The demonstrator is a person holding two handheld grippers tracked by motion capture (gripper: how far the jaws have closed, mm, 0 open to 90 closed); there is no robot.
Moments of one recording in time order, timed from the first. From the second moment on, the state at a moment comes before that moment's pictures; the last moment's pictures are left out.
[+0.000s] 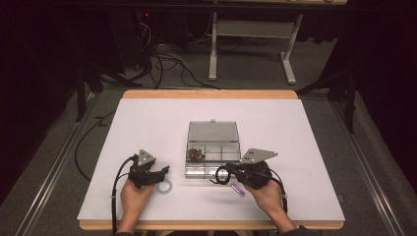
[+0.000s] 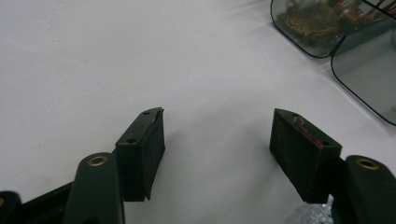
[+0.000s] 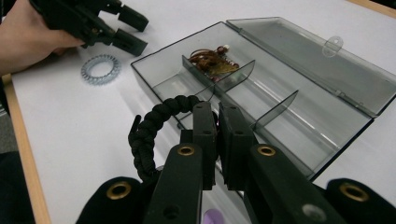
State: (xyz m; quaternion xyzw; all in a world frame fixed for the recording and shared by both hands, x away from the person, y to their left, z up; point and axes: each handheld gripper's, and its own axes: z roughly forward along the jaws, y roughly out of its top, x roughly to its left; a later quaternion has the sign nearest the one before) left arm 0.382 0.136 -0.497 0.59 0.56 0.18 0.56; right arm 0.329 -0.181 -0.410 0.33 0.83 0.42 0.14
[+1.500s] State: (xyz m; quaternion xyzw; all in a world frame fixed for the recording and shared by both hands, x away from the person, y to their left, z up) left arm 0.382 0.136 -0.497 0.59 0.56 0.17 0.56; right arm 0.416 -0.157 -0.419 0.40 0.82 0.37 0.15
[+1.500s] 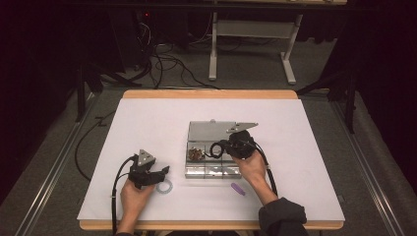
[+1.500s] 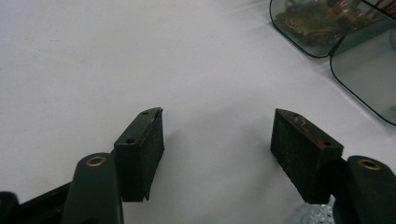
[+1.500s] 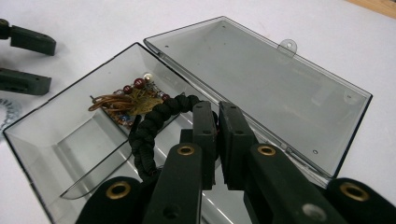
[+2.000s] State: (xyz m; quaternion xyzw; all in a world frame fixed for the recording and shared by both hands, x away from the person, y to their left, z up) left arm 0.382 0.137 -0.497 0.59 0.56 0.17 0.56; right arm 0.425 -0.153 -0.428 0.42 0.83 0.34 0.16
